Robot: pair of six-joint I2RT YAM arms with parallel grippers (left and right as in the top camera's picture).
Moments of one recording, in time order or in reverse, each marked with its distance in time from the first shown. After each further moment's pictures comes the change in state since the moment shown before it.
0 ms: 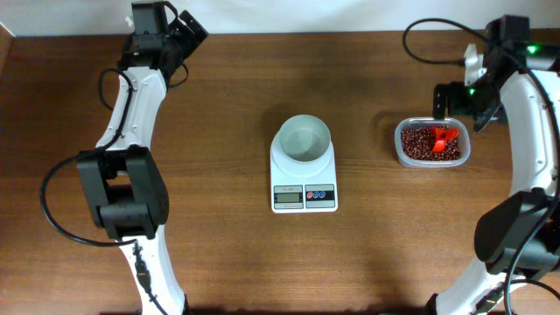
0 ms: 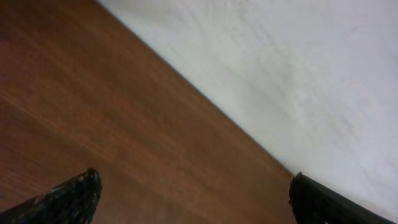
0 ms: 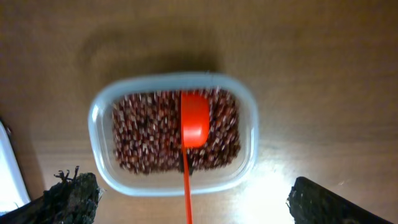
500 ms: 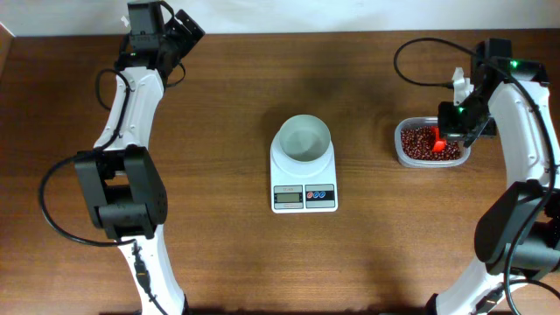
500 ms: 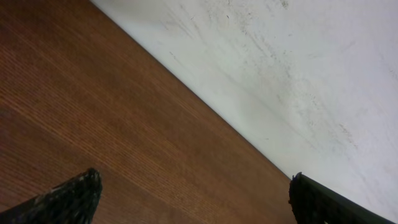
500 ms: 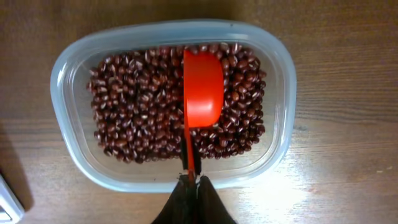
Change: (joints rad) left arm 0.012 0.000 0.000 0.020 -0.005 -0.004; right arm 0.000 -0.002 -0.197 0.063 -0.007 0.003
